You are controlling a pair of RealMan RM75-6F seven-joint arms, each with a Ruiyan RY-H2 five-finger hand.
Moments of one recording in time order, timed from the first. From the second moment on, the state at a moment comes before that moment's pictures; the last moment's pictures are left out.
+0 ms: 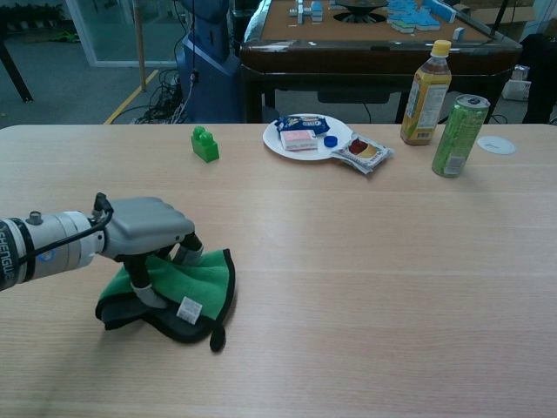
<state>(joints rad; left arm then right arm) -0.81 -1.59 -0.04 -1.38 1.18 0.75 0.51 0.07 -0.92 0.04 -1.66 -1.64 1.57 0.07</state>
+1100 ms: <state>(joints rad) -0.81 -1.70 -0.08 -1.15 1.20 0.81 0.41 0.06 -0.92 0.04 -1.68 -1.64 1.57 0.05</state>
